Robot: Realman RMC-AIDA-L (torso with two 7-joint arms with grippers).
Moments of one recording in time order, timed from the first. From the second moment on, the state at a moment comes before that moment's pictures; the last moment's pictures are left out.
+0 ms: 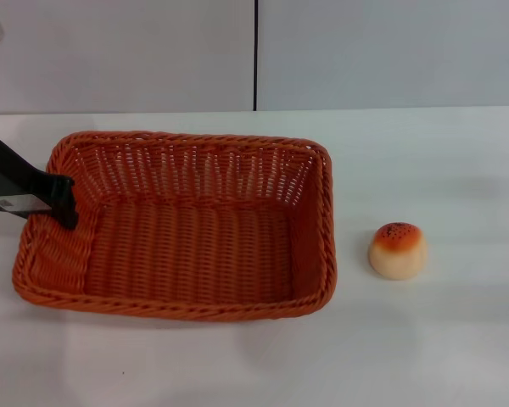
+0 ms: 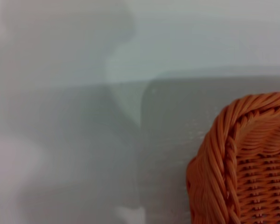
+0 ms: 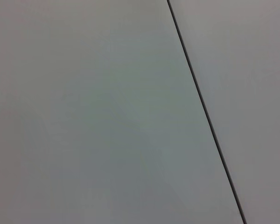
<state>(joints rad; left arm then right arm) -0.74 -2.06 0.87 1.12 2.88 1.74 -2.86 0.36 2.05 -0.01 -0.13 -1.42 -1.57 0.65</state>
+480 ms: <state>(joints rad) -0.73 -2.05 0.86 1.13 2.88 1.75 -2.87 0.37 2.05 -0.01 -0.13 -1.42 -1.57 0.65</state>
